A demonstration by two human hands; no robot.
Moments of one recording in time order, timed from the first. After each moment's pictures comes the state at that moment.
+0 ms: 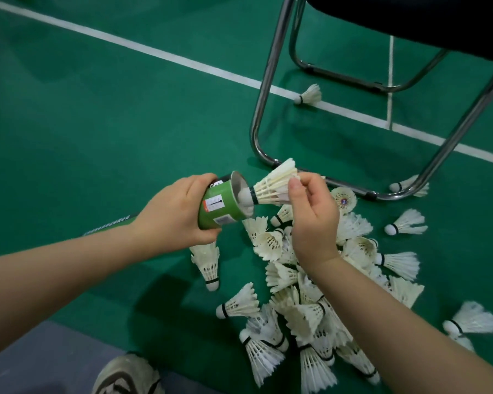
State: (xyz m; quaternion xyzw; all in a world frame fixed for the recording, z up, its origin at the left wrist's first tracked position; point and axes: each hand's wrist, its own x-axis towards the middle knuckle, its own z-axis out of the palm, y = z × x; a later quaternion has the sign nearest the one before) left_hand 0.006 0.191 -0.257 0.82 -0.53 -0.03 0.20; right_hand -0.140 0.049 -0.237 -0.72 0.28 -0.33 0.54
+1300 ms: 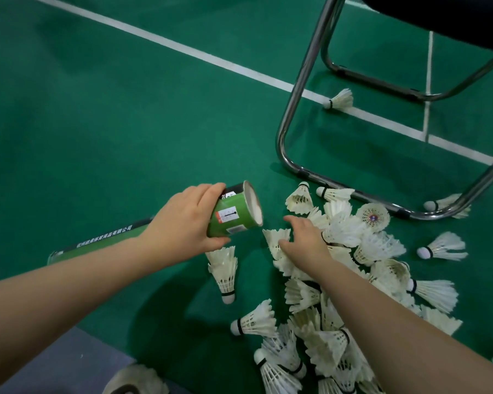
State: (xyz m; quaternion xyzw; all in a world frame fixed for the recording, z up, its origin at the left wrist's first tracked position) left_hand 0.026 0.204 -0.277 0.85 -0.51 -0.02 0.14; right_hand -0.107 0.008 -0.351 -0.89 0.35 0.14 0.27
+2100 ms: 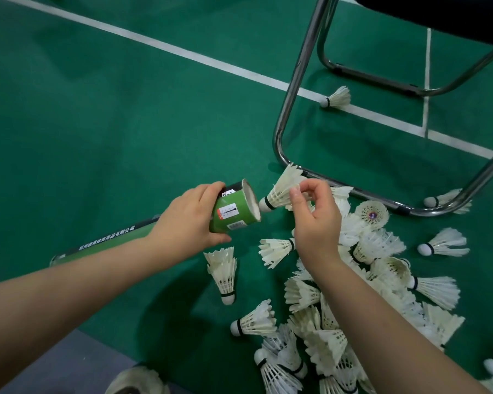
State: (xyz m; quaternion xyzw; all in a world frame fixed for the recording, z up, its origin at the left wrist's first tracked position) left_hand 0.023 0.190 -0.274 0.87 -0.45 -0.09 0.17; right_hand -0.098 0.038 -0.278 -0.75 0.31 -0.32 0.49
